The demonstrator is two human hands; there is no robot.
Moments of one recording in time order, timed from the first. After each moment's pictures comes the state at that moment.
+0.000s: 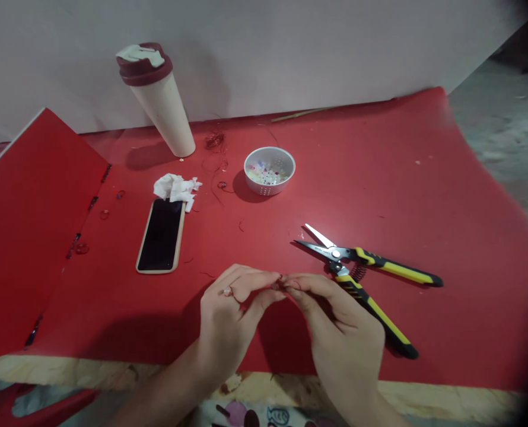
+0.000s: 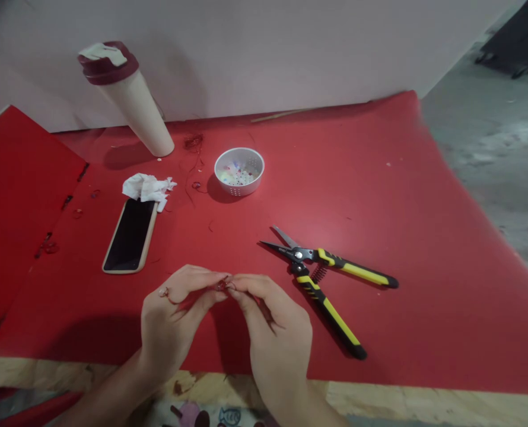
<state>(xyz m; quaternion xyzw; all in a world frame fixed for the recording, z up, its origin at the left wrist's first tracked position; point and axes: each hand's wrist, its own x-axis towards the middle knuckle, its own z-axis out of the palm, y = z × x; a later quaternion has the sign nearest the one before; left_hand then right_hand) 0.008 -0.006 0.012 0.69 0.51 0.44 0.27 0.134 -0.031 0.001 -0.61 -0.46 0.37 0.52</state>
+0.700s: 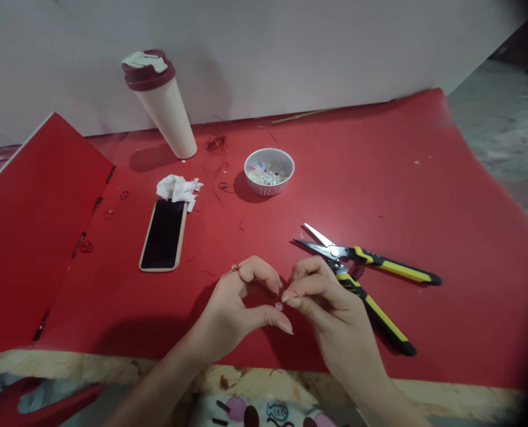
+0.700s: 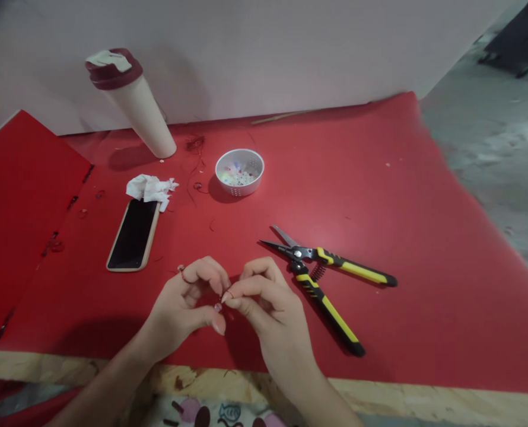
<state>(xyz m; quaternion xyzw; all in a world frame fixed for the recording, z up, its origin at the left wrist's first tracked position) 0.001 0.003 0.011 0.52 0.40 0.39 0.65 0.148 -0.020 -0.001 -0.49 -0.49 0.48 0.54</state>
